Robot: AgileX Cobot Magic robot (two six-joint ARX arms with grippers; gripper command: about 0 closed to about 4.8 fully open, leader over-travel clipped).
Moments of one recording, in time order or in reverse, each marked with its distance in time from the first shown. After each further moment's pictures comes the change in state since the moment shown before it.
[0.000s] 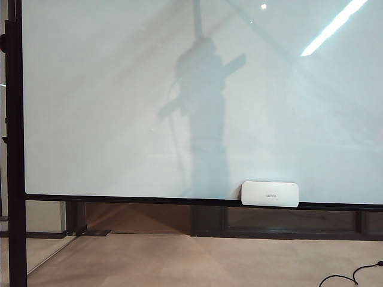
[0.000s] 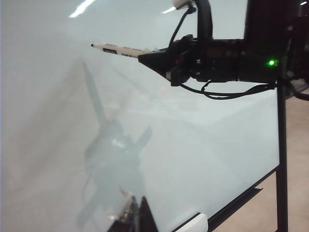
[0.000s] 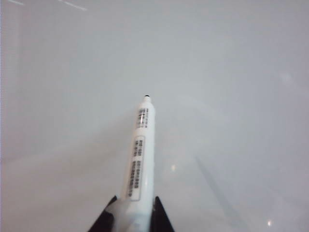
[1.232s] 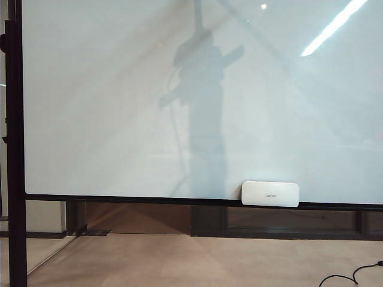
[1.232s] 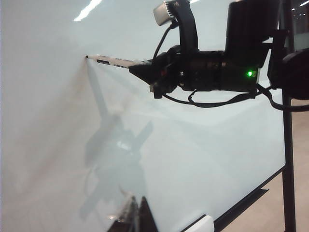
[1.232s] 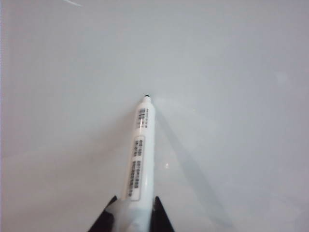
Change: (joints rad) left arm 0.000 0.000 0.000 0.011 -0.013 0.023; right arm 0.000 0.108 0.116 -0.013 0.021 -0.019
